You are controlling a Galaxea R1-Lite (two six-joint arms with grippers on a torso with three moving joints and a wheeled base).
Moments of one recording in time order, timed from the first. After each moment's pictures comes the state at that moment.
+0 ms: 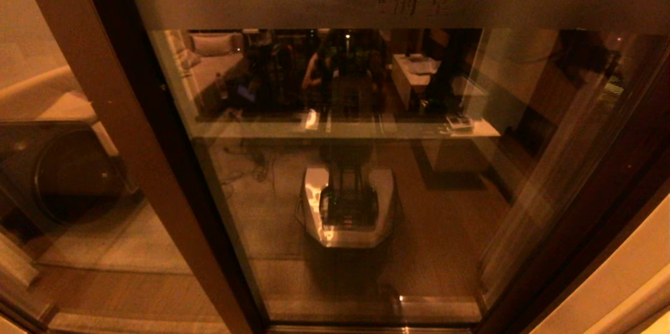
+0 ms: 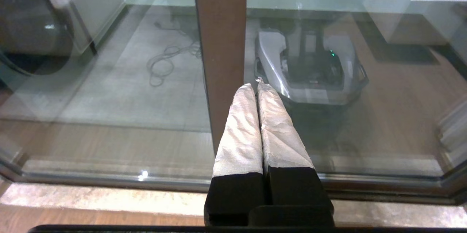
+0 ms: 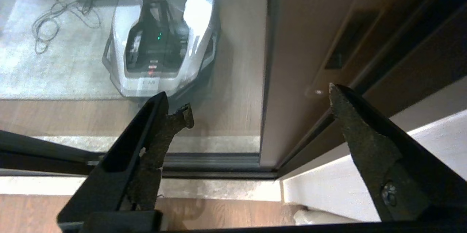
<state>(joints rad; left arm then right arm) 0.00 0.00 -0.02 0.06 0.00 0.00 -0.69 1.69 -1.44 0.24 0.67 -0.28</state>
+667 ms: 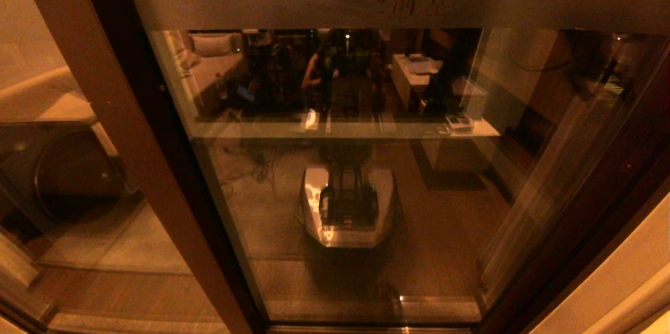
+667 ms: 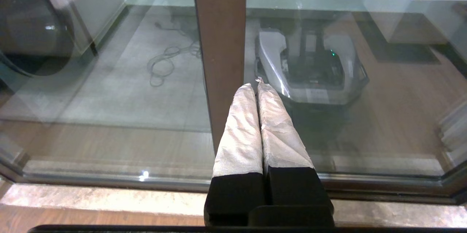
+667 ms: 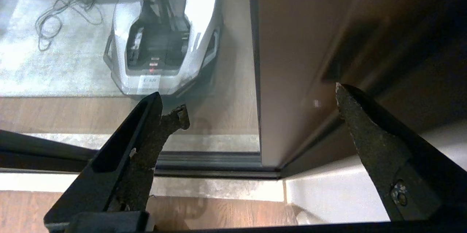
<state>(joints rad) 0.00 0.00 -0.02 0.06 0.00 0.00 -0.67 1.79 -1.52 0.23 0.67 -0.27</state>
